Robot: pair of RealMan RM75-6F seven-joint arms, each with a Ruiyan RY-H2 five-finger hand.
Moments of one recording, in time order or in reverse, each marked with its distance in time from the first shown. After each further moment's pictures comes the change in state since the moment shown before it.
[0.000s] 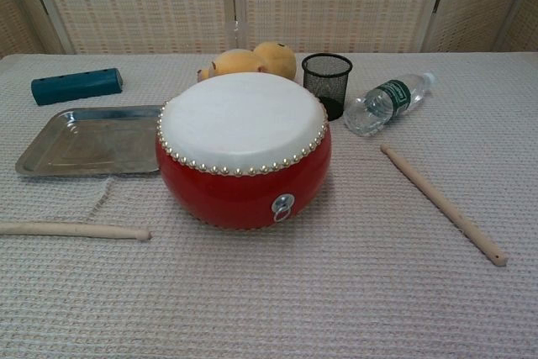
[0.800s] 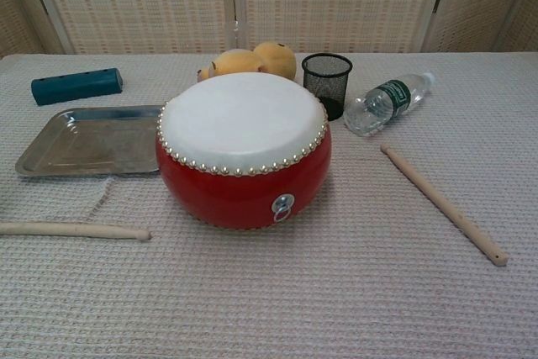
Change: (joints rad) left arm -0.097 -0.032 -0.036 -0.017 0.016 -0.185 -0.056; right arm -0.014 0.001 0.006 0.020 -0.044 0.080 0.016
